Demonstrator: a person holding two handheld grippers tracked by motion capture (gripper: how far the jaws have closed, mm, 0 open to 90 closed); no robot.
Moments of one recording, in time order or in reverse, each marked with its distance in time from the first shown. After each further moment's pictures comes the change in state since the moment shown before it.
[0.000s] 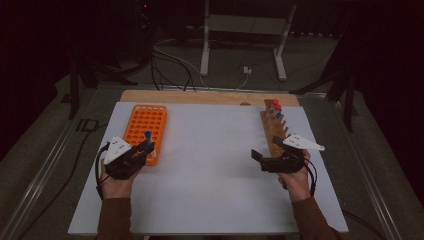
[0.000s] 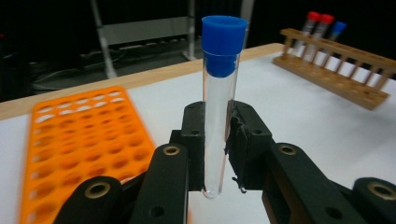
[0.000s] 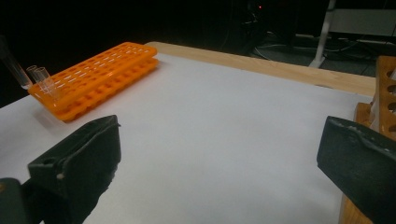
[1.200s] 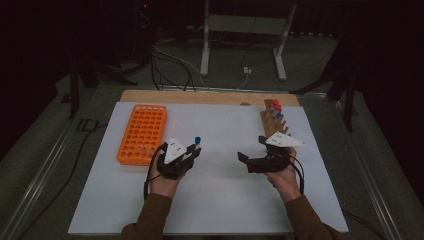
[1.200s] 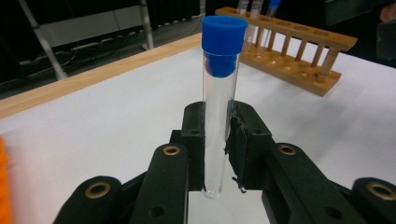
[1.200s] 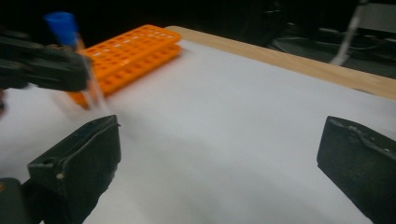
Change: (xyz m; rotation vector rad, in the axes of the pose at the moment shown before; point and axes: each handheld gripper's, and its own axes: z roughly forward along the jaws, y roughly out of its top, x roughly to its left) left arm -0.089 0.004 0.076 0.055 -0.150 0.114; right arm 0.023 0.005 0.023 0.063 0.046 -0.070
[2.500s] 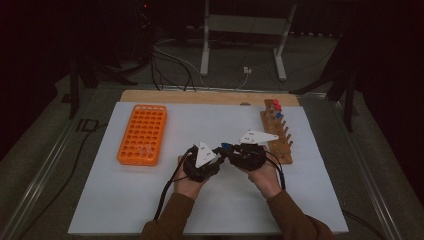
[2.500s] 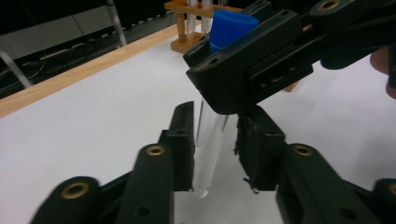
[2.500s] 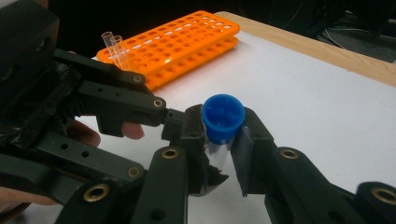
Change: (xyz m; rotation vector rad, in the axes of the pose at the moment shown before) left arm -0.052 0.008 0.052 0.023 -0.089 0.101; right arm 0.043 0.021 0.041 0.076 0.169 -0.068
